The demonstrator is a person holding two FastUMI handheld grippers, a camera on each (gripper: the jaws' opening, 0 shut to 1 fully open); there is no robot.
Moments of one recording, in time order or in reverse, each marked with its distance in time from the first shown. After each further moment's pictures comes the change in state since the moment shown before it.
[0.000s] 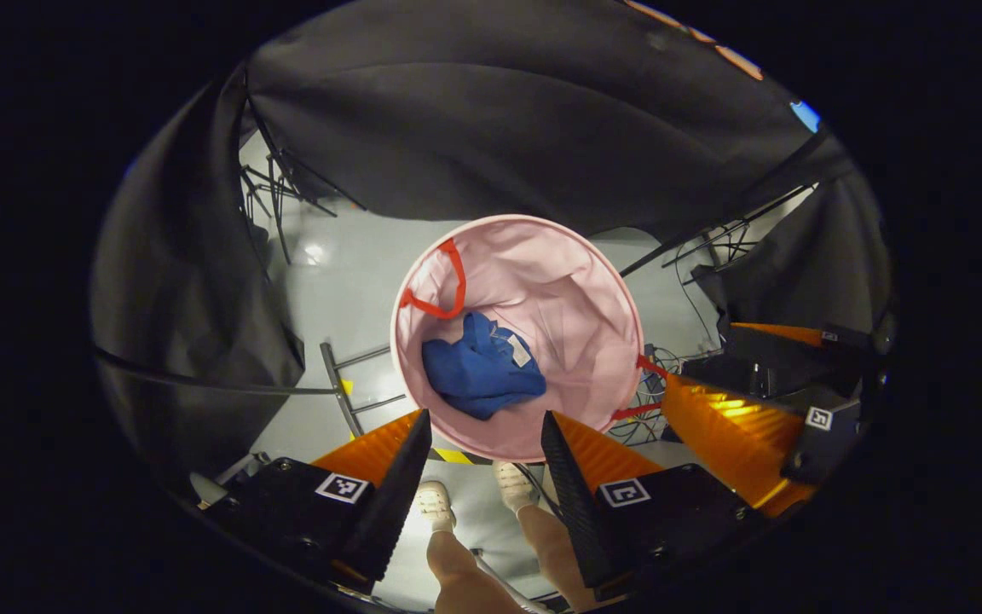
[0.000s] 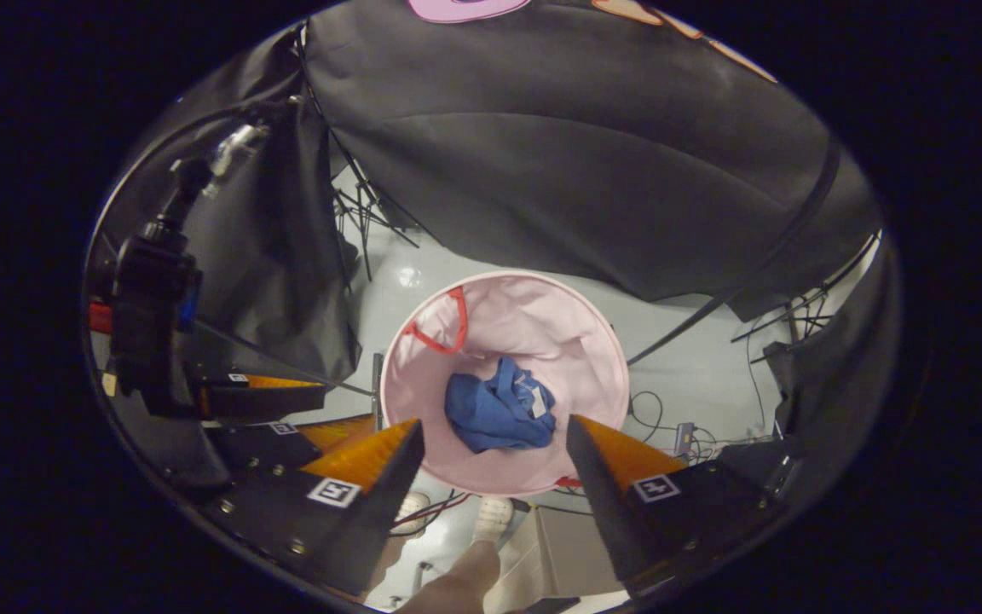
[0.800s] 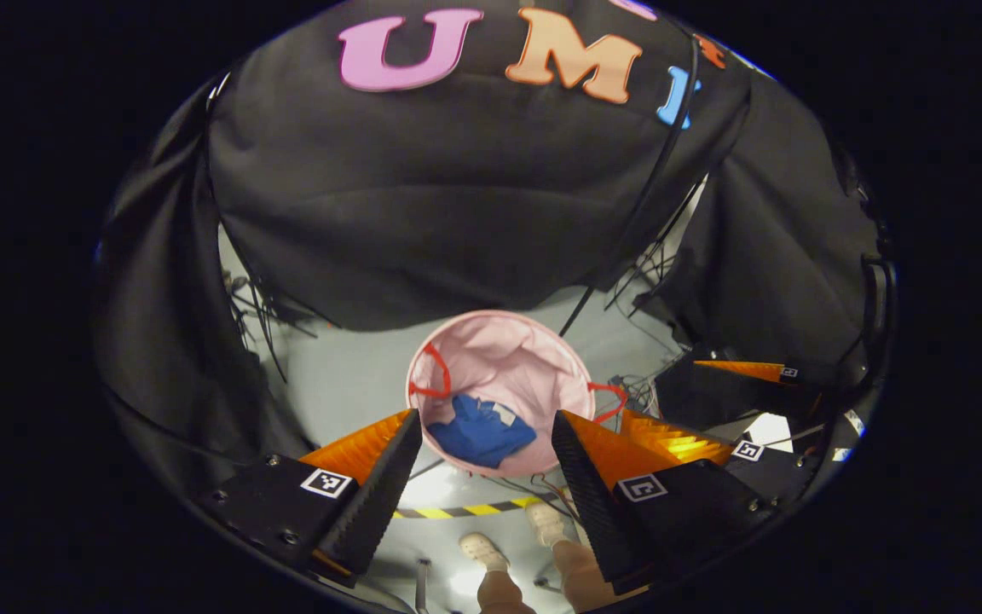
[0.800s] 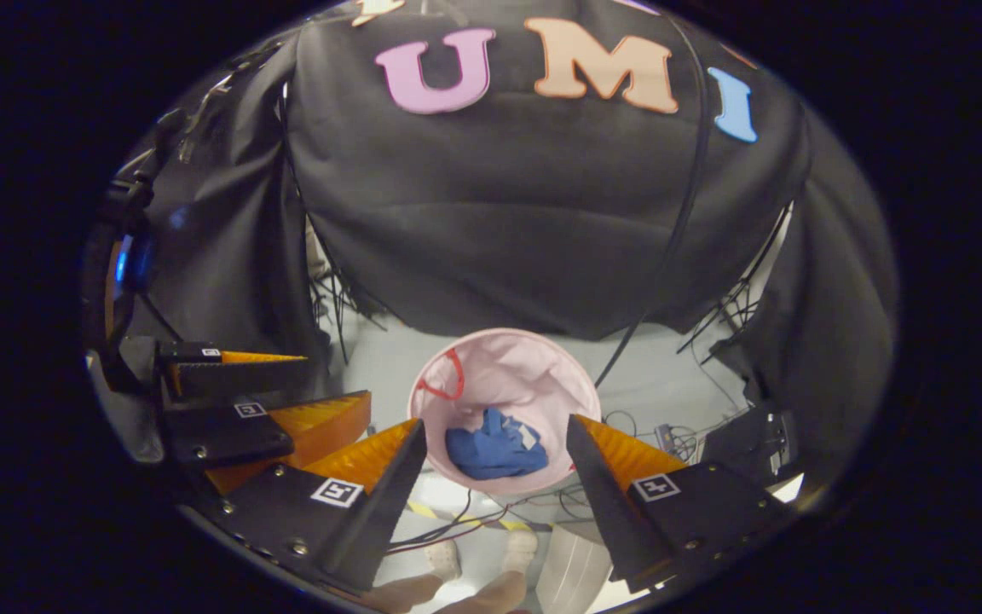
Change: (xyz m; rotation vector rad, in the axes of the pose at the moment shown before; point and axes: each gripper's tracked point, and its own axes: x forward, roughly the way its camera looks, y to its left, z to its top) left arm -0.170 -0.023 0.036 0.270 -0.411 -0.149; right arm -0.178 0.066 0.025 0.146 -0.391 -0.185
